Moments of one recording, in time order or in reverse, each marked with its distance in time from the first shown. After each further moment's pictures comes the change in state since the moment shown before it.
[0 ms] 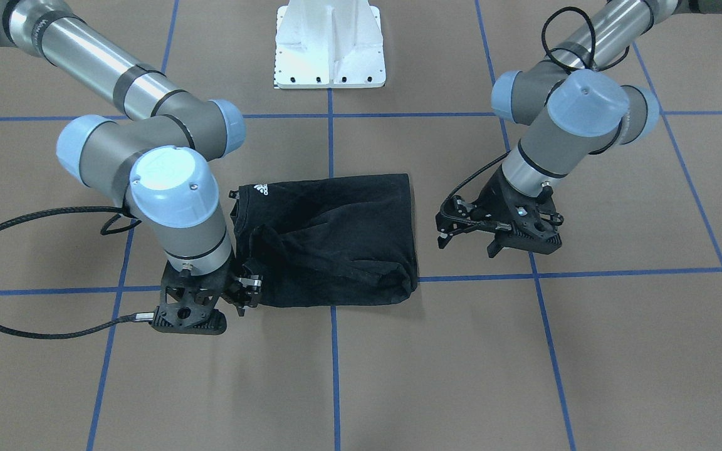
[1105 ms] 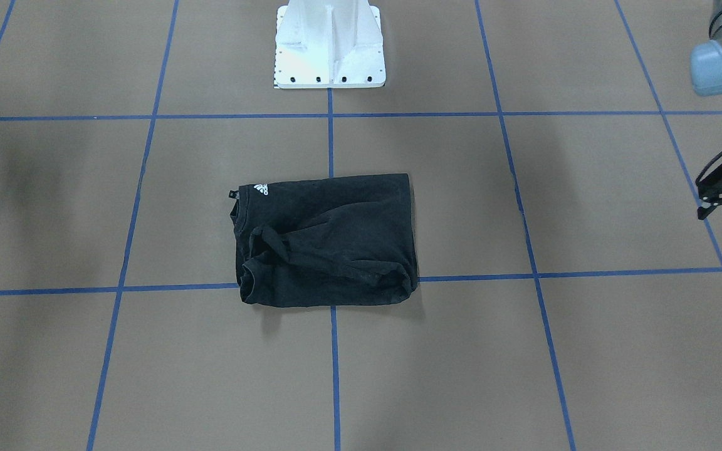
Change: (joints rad) left arm -0.472 0.347 -0.145 0.392 -0.129 0.928; right arm 0.480 -0.738 0.428 -0.132 0.272 -0.972
